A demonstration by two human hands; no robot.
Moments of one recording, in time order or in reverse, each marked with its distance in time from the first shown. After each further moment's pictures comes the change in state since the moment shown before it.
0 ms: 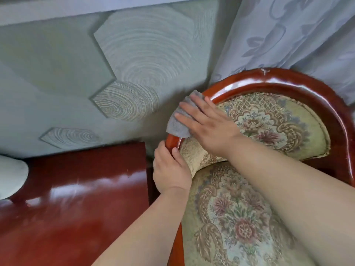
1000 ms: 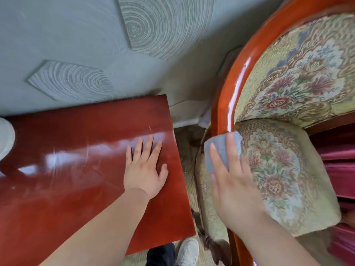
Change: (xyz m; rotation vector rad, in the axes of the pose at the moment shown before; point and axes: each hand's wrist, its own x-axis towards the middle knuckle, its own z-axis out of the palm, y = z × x) left_hand 0.033 -0.288 -0.065 0.723 -0.473 0.490; right_hand -0.093 -0.274 0.033 0.100 -0.235 0.544
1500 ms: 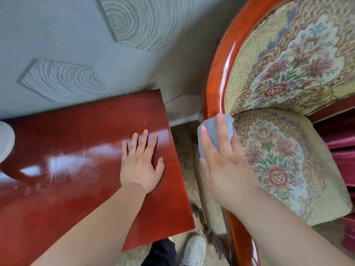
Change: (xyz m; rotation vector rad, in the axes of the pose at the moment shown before) left_hand -0.001 0.004 -0.005 -0.002 0.049 0.000; right_hand 0.009 0.008 0.006 0.111 -0.089 0.052
